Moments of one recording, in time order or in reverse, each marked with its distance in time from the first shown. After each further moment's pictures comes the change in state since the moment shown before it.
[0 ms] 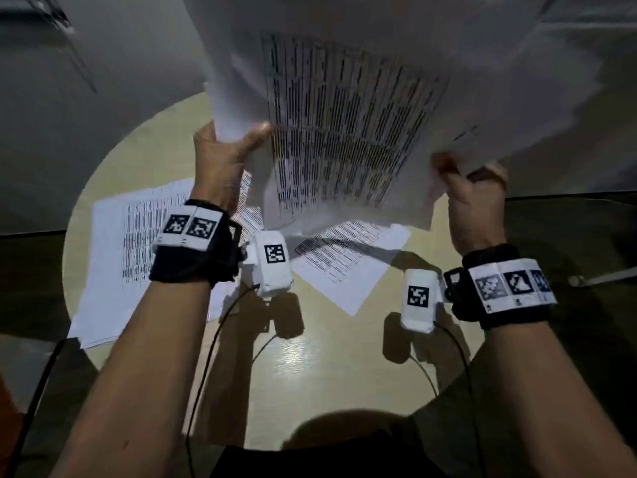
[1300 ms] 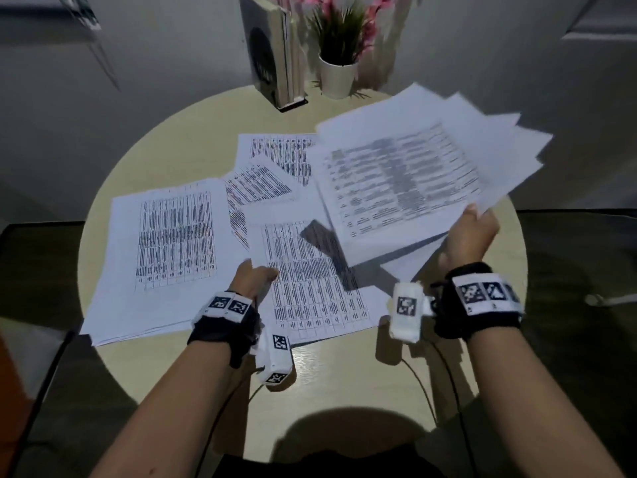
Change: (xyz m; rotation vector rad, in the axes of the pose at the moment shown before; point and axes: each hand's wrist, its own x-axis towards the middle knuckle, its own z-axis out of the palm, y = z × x) left_hand -0.061 -0.136 -0.055 0.528 0.041 -0.840; right_hand 0.023 0.088 0.013 -0.184 0.512 0.349
